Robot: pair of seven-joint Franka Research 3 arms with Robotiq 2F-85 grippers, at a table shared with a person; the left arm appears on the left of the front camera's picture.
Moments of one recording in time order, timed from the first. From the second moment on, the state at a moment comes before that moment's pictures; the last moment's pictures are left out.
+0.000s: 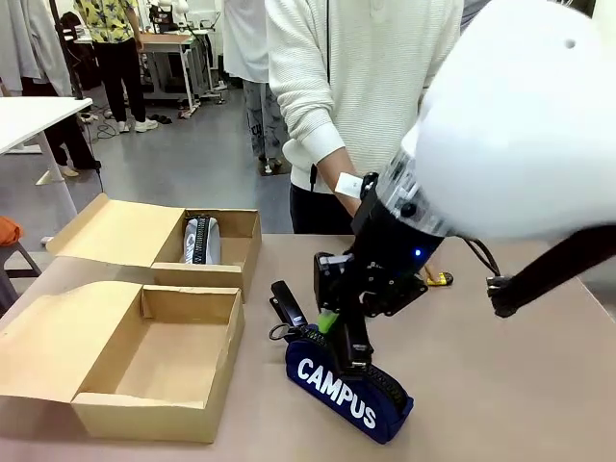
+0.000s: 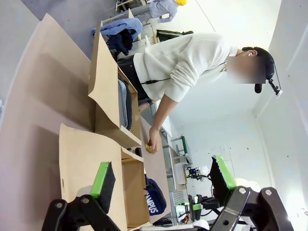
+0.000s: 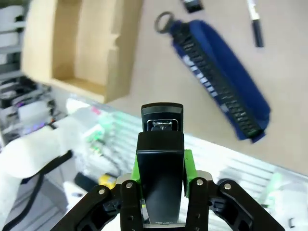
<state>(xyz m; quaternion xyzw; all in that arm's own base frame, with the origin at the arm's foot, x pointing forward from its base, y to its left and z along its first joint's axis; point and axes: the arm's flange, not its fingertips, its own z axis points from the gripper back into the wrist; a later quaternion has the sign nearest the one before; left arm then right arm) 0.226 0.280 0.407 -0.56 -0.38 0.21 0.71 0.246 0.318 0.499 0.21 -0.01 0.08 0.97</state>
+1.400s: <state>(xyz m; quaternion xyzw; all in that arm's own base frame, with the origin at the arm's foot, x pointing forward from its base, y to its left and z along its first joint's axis) 0.225 0.280 0.407 -0.56 -0.38 0.21 0.71 0.192 0.477 0.450 0.25 -0.15 0.04 0.96</state>
